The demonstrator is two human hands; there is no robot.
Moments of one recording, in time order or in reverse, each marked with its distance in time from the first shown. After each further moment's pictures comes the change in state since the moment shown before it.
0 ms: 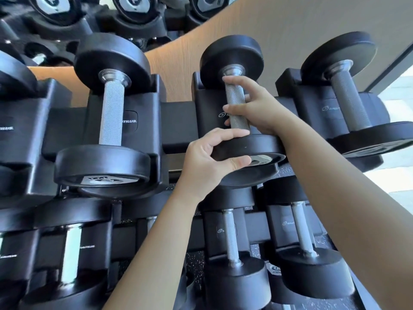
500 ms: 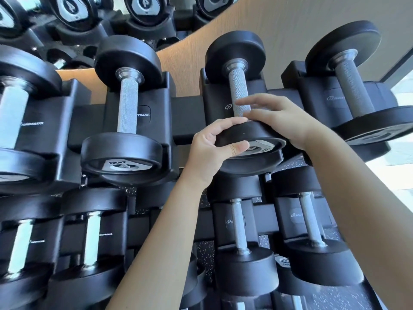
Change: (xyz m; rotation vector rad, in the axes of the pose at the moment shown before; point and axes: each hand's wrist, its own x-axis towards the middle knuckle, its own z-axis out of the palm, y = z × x) left_hand -0.007 0.003 0.000 -0.071 0.030 -0.077; right_hand -0.060 0.001 -0.010 -0.173 -0.045 -0.039
